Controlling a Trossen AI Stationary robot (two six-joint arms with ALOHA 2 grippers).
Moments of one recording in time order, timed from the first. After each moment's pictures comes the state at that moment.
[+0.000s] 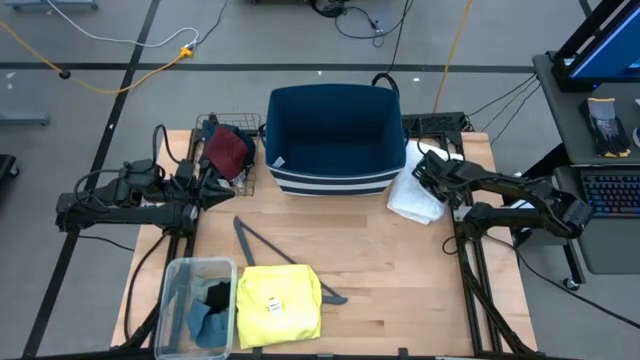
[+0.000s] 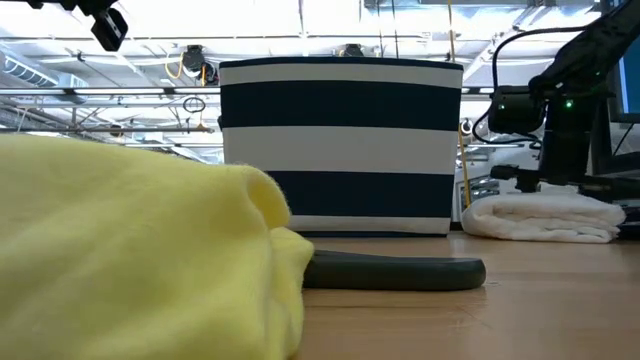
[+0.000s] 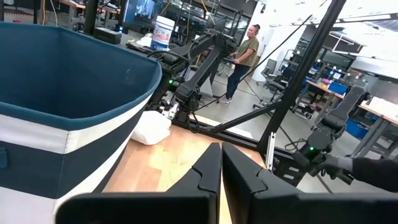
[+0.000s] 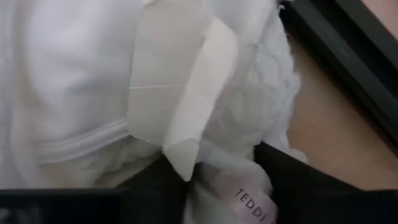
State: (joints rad) left arm 0.09 0.31 0.57 -0.26 0.13 -0.34; right arm -0.75 1.10 0.32 -0.62 0.16 1.54
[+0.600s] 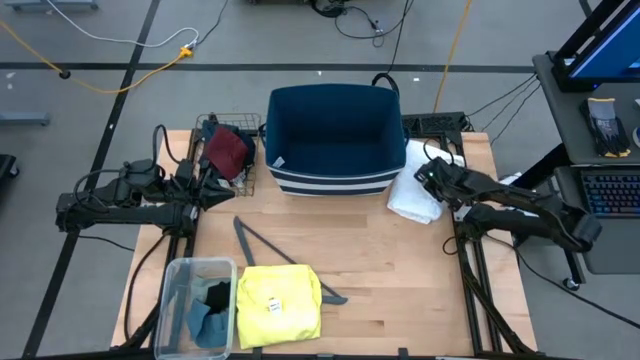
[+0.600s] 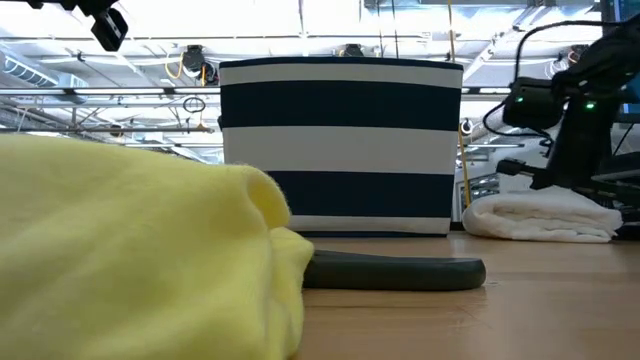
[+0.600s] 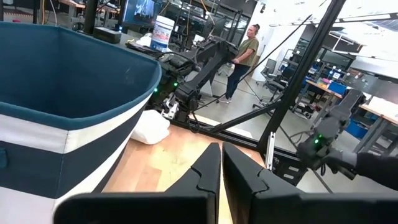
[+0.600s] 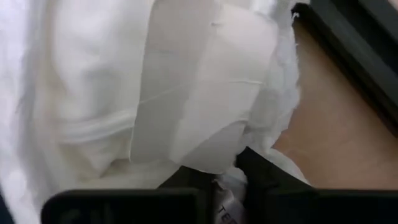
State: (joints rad) left arm 0.09 0.31 0.57 -0.27 0.13 -0.34; right arm -0.73 0.93 0.31 -0.56 0.19 1.50
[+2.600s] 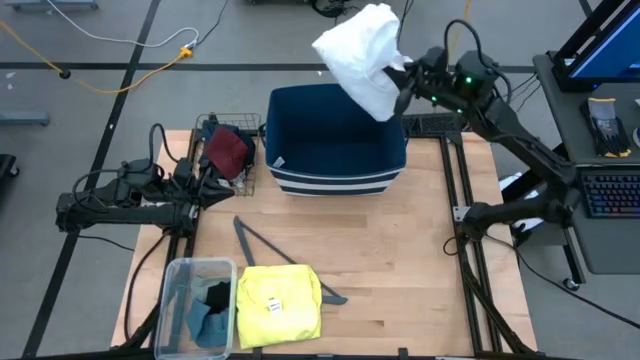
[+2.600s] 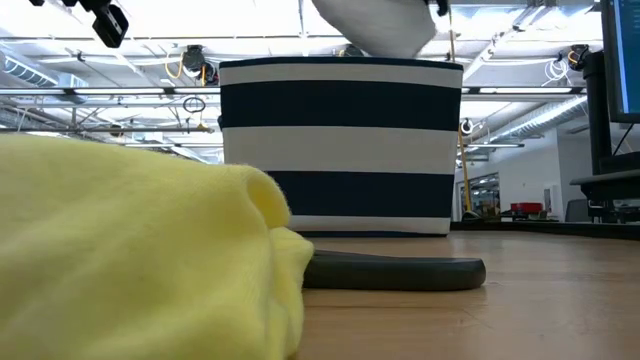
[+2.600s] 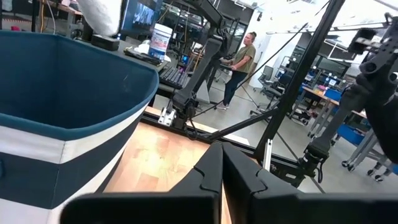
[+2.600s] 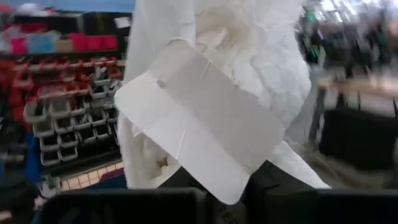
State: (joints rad) left arm 0.09 0.31 0.57 -0.23 0.13 -0.34; right arm -0.69 1.23 1.46 -0.20 -0.12 0.03
